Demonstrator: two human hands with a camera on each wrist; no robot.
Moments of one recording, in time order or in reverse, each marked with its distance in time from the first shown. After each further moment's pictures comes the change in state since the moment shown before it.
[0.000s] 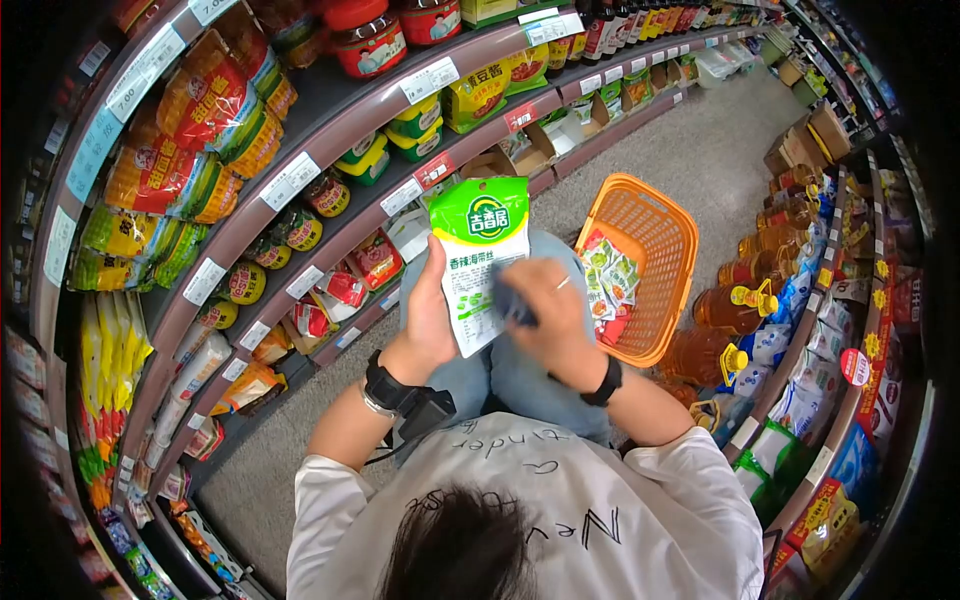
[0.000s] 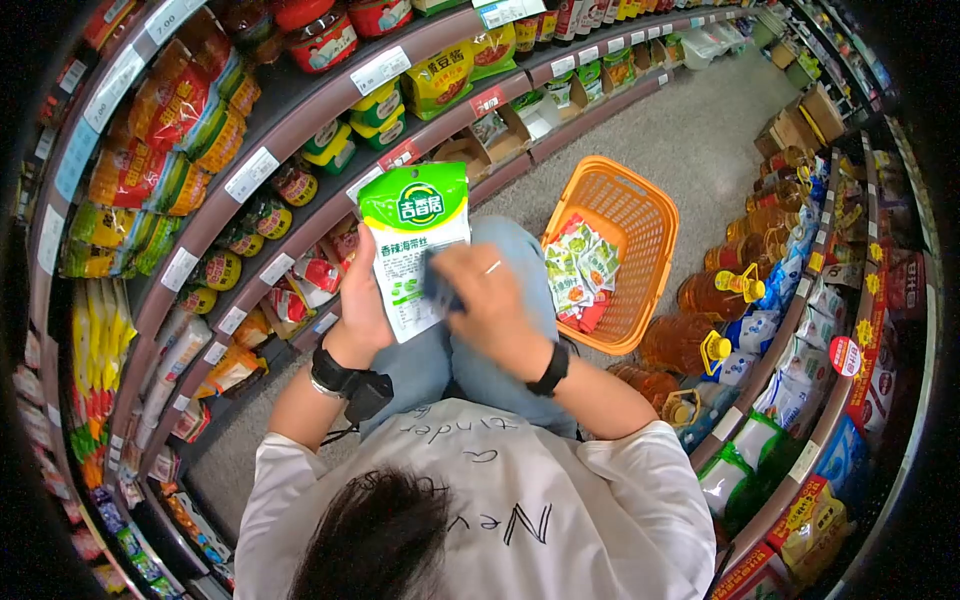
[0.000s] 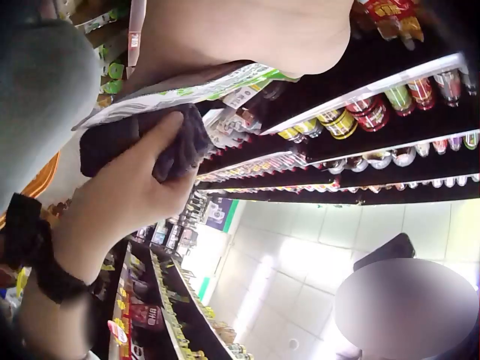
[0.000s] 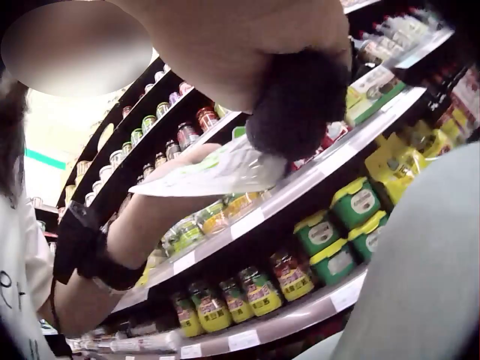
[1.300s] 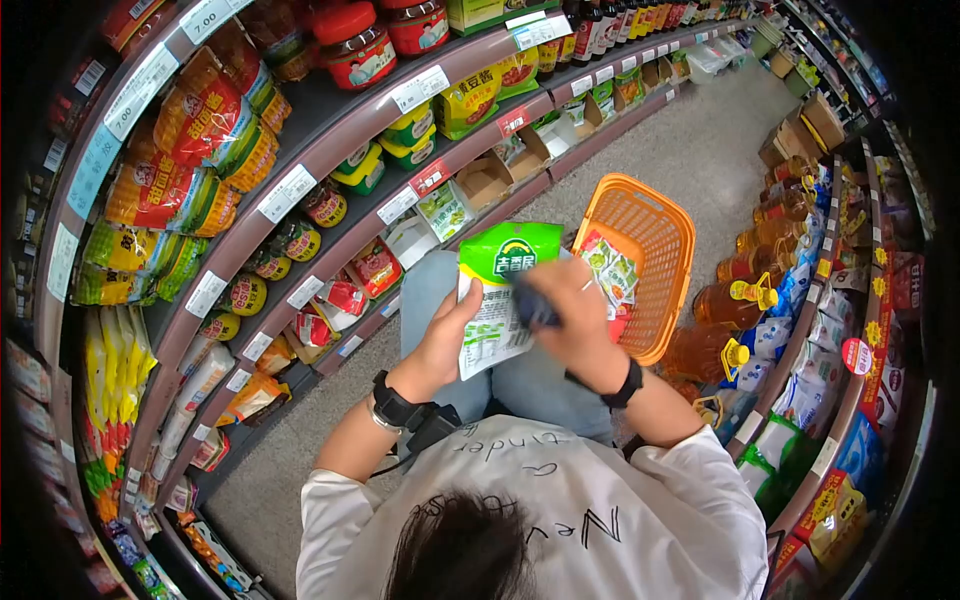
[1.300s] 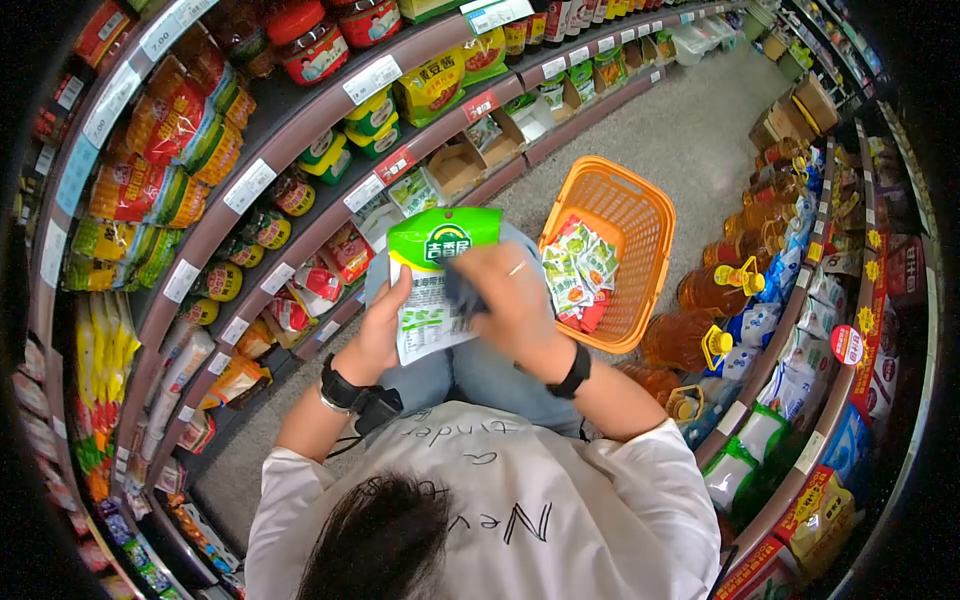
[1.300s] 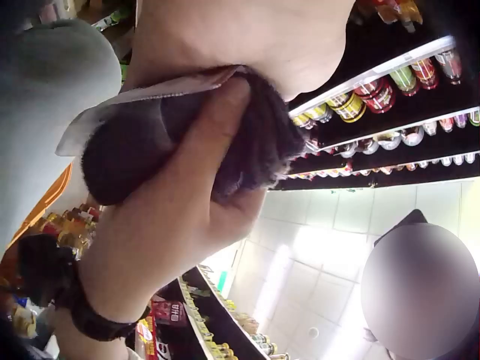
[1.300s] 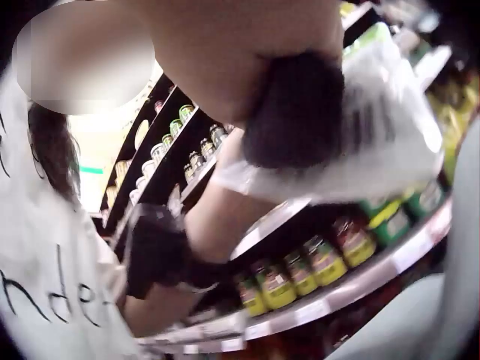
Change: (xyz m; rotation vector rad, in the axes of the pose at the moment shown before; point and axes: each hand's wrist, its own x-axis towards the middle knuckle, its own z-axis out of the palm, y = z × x) left_hand -0.019 -0.016 -0.014 0.197 0.050 -0.151; right_hand 0.003 0.006 -0.027 -0.094 0.008 -0.019
